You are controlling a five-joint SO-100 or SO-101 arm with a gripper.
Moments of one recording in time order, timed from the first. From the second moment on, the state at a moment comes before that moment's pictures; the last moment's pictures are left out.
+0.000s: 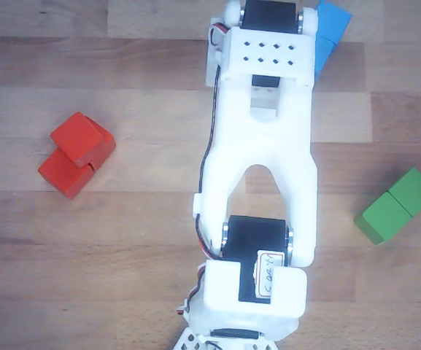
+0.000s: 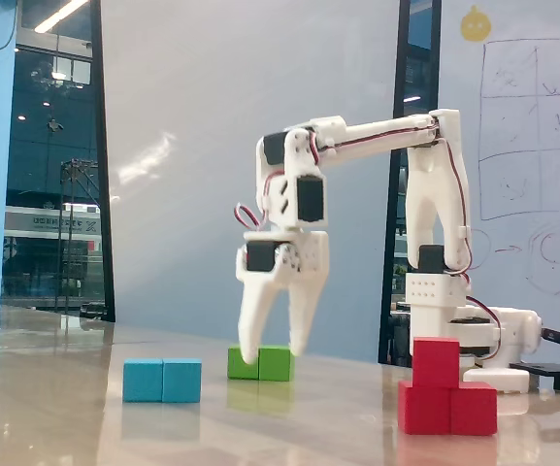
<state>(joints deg) 2.3 85.4 101.7 79.2 -17.1</state>
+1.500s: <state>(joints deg) 2.3 170.6 166.1 64.2 -5.1</state>
